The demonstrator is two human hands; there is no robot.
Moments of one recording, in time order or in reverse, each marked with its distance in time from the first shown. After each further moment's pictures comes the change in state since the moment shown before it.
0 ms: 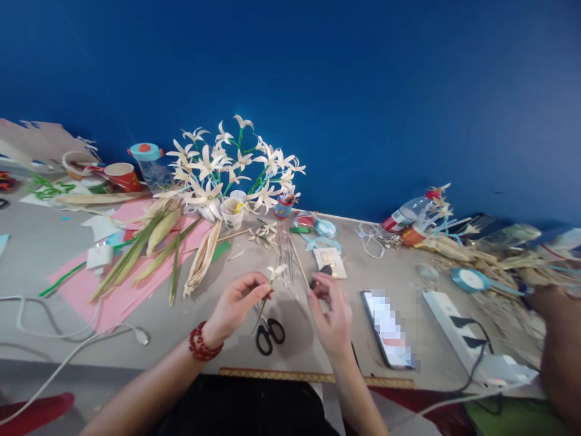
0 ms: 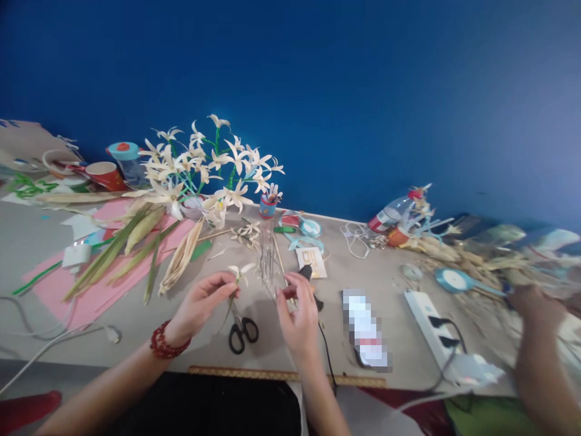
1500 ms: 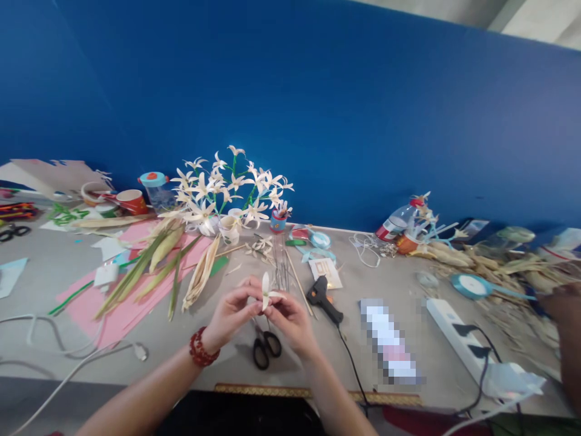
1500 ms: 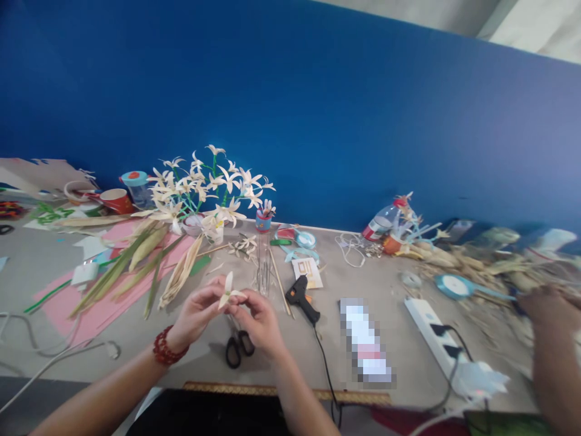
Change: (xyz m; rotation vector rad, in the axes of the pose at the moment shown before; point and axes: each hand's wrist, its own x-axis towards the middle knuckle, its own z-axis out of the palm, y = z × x) left_hand 0.005 -0.002 0.000 0.065 -0.094 0.384; right_hand 0.001 -0.004 0.055 0.876 -0.354 0.067
